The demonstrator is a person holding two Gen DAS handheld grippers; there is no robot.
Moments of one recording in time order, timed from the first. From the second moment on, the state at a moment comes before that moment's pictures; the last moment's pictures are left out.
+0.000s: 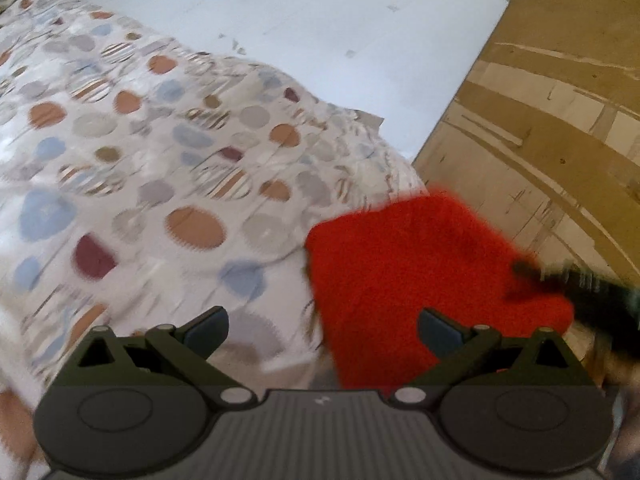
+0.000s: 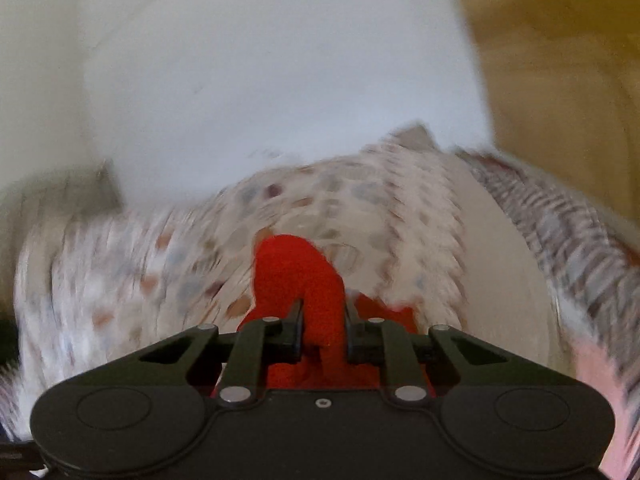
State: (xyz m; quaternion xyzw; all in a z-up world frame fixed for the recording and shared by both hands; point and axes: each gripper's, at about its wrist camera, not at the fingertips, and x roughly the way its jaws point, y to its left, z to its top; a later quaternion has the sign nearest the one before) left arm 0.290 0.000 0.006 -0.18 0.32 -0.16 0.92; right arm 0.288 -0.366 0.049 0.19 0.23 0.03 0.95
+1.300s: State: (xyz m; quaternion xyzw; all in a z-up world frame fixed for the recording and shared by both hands) left arm 0.306 -0.068 -0.017 -0.09 0.38 -0.25 0.89; right arm 0.245 -0.405 -0.052 0.33 0.20 -0.04 0.92
